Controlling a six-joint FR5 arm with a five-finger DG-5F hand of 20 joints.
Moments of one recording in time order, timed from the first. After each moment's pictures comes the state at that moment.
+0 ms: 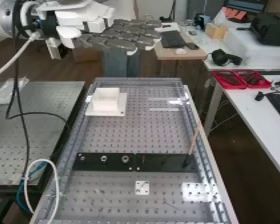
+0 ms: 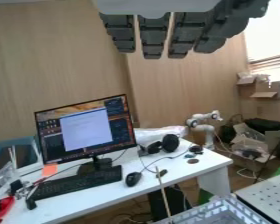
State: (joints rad) arm 1.62 -1.53 -1.89 -2.87 -1.25 -0.60
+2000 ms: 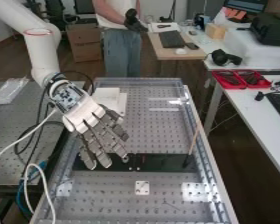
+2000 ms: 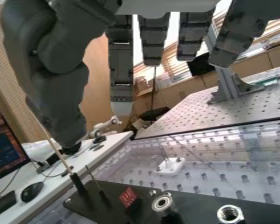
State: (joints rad) arm 1.79 -1.88 -2.06 -2.45 -0.51 -0.26
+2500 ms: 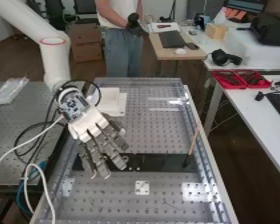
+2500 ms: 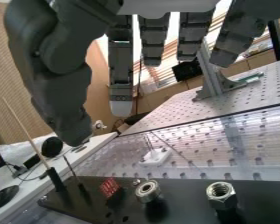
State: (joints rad) arm 1.81 -1.99 -2.01 -2.43 -0.41 -0.26
